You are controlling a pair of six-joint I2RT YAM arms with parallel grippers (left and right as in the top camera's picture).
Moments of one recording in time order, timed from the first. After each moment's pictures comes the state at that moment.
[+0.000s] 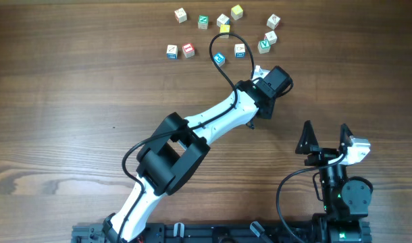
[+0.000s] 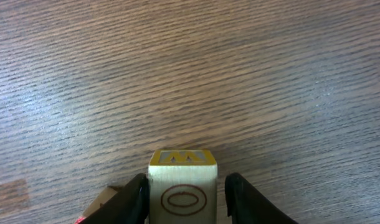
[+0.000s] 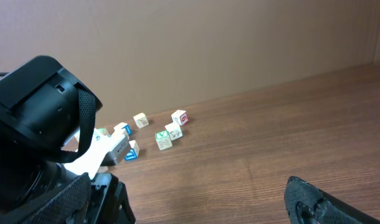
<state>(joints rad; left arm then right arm) -0.85 2.26 1.74 -0.66 -0.19 -0.54 0.00 0.03 0.01 0.00 0.00 0.25</state>
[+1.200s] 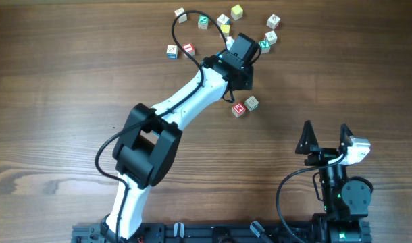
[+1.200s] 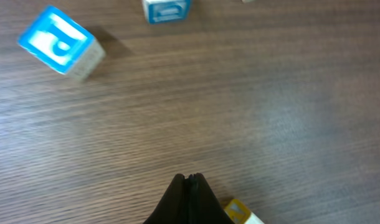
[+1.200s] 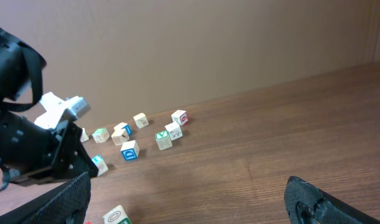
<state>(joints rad) -0.65 2.19 1.73 -0.59 -0.05 -0.50 0.00 0.03 0.01 0.00 0.00 0.25</state>
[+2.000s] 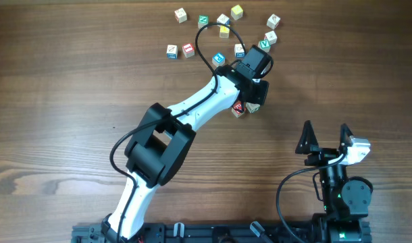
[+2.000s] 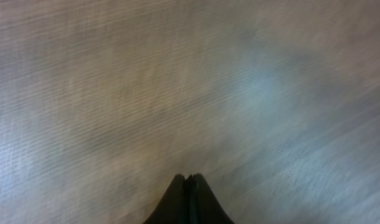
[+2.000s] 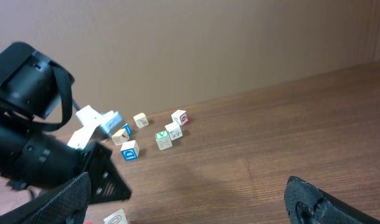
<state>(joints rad) -0.72 2.25 1.73 -0.52 0.13 -0.39 0.00 0.03 0.01 0.00 0.00 0.25</state>
